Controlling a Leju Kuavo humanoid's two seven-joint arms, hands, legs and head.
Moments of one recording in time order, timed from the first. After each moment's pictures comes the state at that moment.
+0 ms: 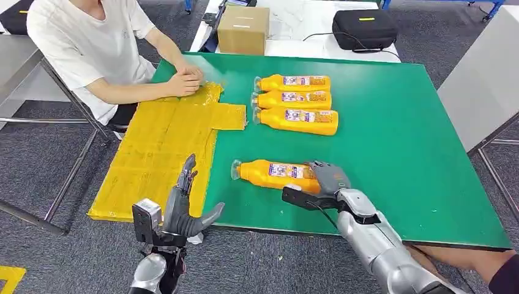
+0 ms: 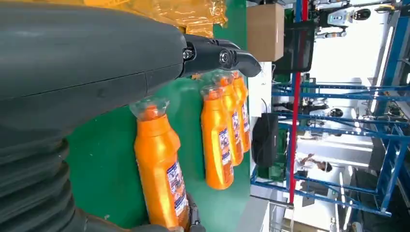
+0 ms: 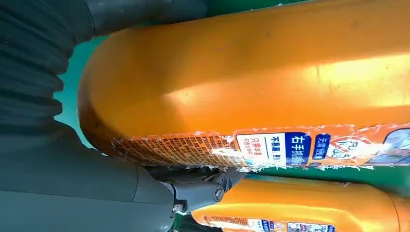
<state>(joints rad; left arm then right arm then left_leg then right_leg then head) 0.00 -0.27 -0.15 -1.28 -0.04 -0.07 -0.55 -0.58 -0.07 0.55 -0.63 1.05 -0.09 -0.14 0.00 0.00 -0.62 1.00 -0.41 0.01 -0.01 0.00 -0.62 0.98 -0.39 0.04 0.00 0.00</state>
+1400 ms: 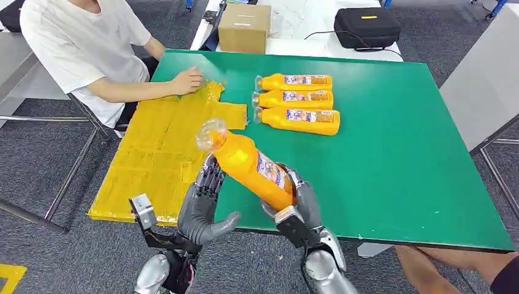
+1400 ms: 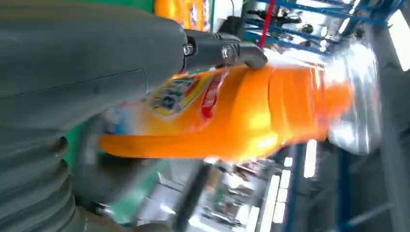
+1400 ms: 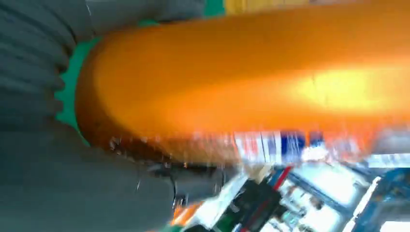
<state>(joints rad) 0.03 -0.25 -0.36 -1.45 0.25 -0.26 -0.42 -0.14 0.15 0.33 -1.18 0.56 -0.23 -0.58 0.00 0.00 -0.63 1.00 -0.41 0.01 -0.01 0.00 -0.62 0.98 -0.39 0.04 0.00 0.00</state>
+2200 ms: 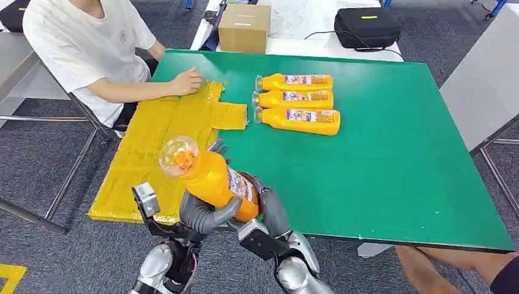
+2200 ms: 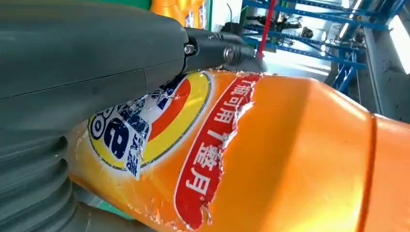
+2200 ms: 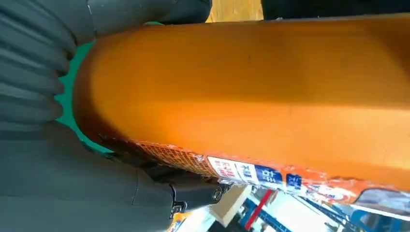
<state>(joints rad) -0.03 -0.25 -0.38 -1.42 0.25 -0.21 -0.39 -0.17 0.19 0.56 -1.13 0.55 -0.24 -0.55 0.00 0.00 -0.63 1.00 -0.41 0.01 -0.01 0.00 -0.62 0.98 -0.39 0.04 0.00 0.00</state>
